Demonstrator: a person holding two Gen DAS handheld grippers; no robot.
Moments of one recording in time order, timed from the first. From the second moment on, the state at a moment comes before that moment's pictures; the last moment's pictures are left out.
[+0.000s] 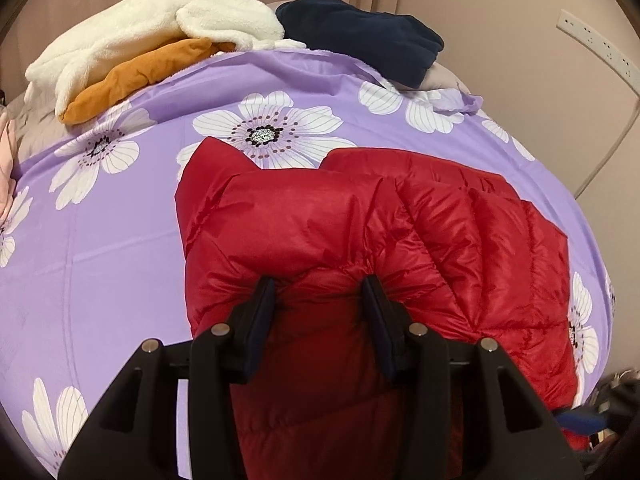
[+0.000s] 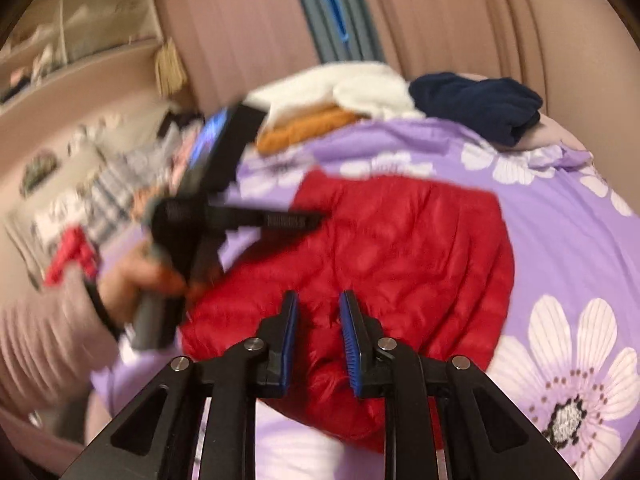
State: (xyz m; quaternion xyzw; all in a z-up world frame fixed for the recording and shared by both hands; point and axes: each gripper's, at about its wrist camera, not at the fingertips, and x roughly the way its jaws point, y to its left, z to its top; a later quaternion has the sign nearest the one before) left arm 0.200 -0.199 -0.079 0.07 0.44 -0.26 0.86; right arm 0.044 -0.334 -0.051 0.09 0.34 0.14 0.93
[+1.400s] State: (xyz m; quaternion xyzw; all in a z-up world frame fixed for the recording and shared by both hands) left arm 0.102 -0.143 -0.079 0.01 0.47 -0.30 0.83; right arm 0.055 -0.367 -0.036 0.21 0.26 0.11 0.94
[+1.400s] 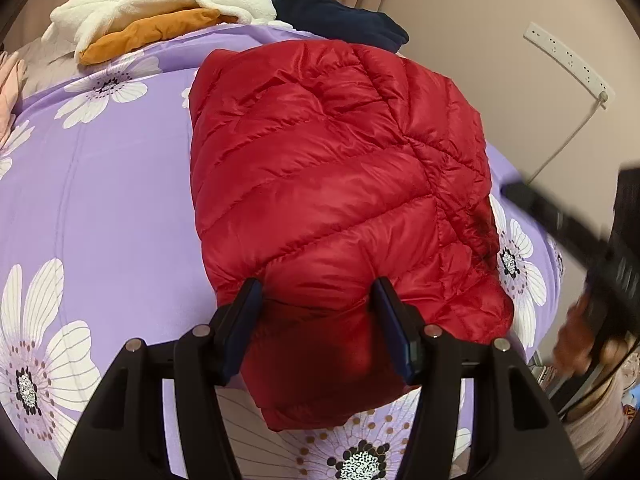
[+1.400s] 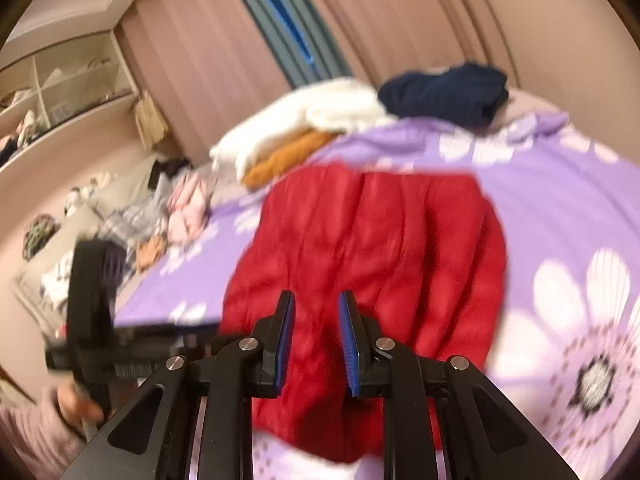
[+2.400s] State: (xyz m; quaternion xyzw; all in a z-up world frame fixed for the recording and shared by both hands) left arm 0.103 -0.165 -0.078 0.08 0.46 -0.30 0.83; right arm 0.137 -0.386 -0.073 0.22 0.32 0.05 0.92
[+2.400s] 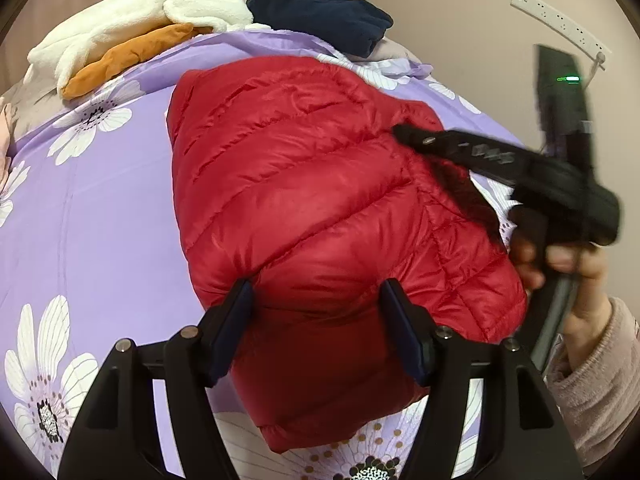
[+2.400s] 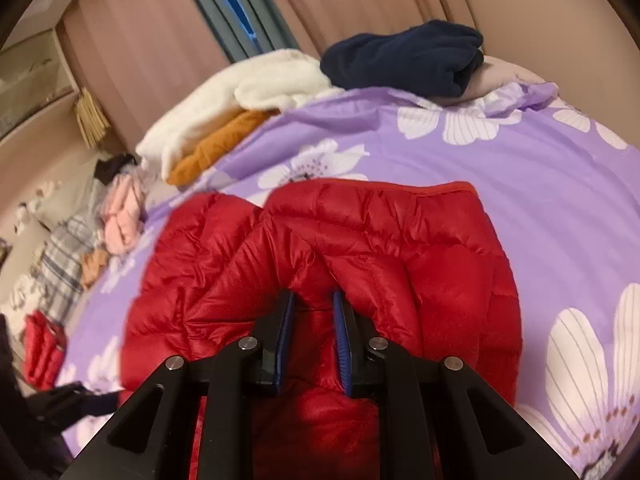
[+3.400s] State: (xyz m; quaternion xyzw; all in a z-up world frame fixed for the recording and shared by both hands) left arm 0.098 -0.160 -0.079 0.07 0.47 -0.29 0.83; right arm 0.079 -0.350 -0.092 0.17 0.34 0.09 0.92
